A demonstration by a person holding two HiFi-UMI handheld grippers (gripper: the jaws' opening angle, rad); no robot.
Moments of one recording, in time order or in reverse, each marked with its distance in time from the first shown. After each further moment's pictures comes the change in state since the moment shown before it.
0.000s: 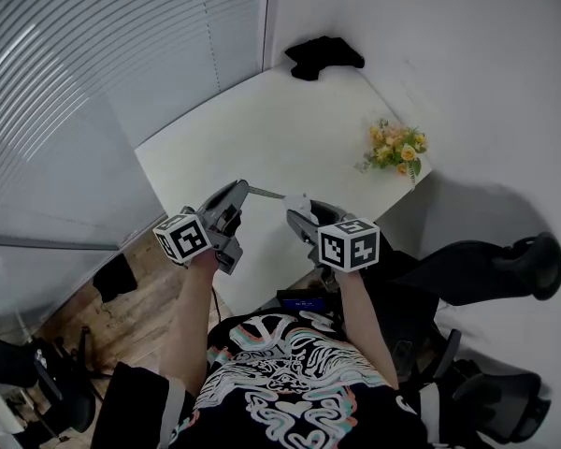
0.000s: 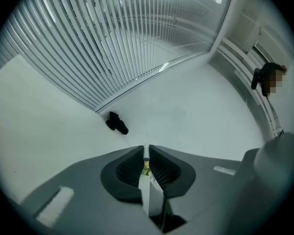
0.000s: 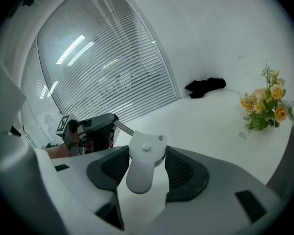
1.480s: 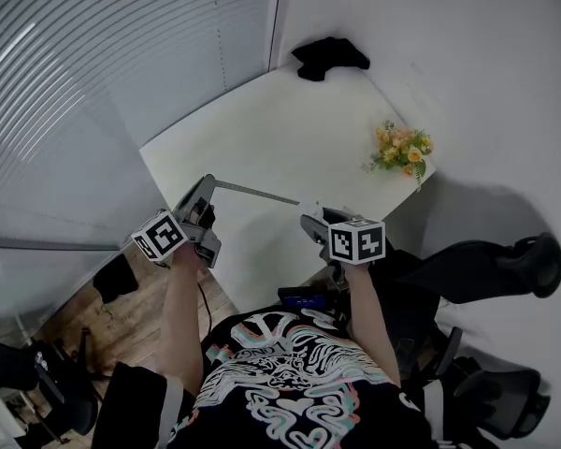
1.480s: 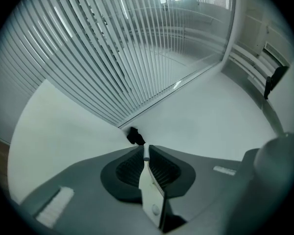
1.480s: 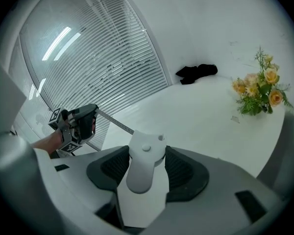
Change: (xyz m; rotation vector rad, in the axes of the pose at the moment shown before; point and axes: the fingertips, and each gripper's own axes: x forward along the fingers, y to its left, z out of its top) left arm -0.060 0.061 0.054 -0.069 -0.120 0.172; right arm 0.011 -0.024 -0.033 0.060 0.129 -0.084
